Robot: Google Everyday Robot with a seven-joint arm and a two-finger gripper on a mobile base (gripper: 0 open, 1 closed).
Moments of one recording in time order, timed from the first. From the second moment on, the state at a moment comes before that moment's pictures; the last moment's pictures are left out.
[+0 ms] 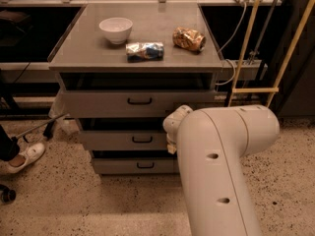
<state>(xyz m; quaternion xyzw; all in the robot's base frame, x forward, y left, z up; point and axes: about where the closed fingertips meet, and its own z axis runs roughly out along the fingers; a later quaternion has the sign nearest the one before) 0.736 -0.099 0.378 -0.53 0.84 -0.08 0.12</state>
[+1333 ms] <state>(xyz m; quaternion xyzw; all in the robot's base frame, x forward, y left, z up) 0.725 -0.102 0.401 -0.52 0.84 -0.08 0.12</state>
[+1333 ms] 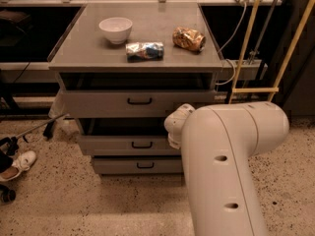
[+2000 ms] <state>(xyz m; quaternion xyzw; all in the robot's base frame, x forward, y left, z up) 0.724 -0.103 0.401 -0.52 0.84 -0.08 0.11</state>
